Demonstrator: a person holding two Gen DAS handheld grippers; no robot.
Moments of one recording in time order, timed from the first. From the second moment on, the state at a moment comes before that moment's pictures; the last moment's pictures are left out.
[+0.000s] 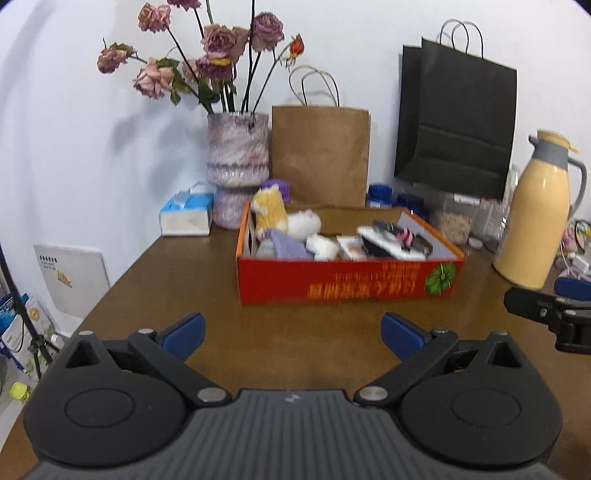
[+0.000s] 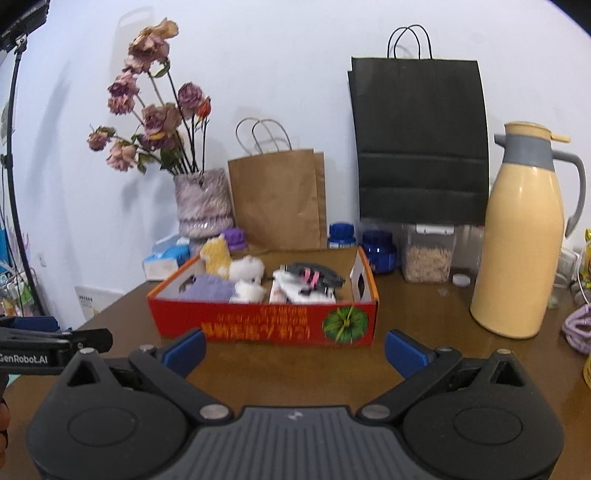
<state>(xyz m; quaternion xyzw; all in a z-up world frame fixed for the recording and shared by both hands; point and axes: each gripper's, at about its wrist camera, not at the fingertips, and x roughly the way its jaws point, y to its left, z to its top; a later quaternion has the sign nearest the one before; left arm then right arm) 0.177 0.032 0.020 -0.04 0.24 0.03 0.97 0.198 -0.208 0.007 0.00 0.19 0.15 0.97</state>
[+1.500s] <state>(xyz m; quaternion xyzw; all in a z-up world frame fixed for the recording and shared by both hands) 0.122 0.020 0.018 -0.03 0.25 0.03 0.97 0.154 -0.214 -0.008 0.00 0.20 0.15 0.97</state>
